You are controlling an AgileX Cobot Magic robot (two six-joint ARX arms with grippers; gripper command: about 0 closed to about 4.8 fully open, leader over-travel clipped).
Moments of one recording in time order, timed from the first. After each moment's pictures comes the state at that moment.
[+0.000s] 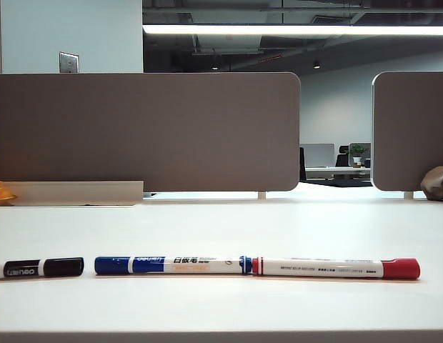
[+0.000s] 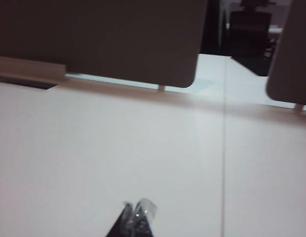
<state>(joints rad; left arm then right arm) -0.16 0.00 0.01 -0.18 0.05 0.00 0.20 0.12 0.01 0.14 -0.08 -0.06</state>
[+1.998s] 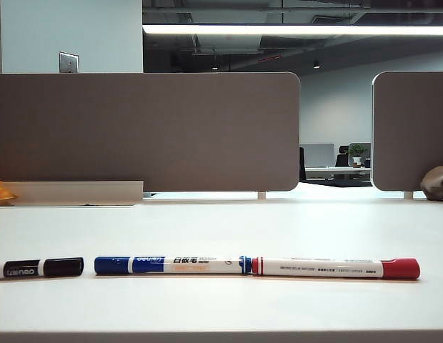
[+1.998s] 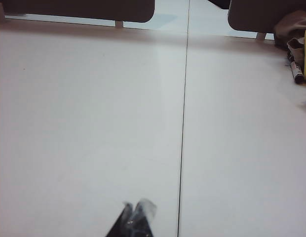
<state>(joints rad) -0.11 0.00 0.01 -0.18 0.04 0.00 0.05 0.00 0.01 -0.18 -0.08 -0.06</state>
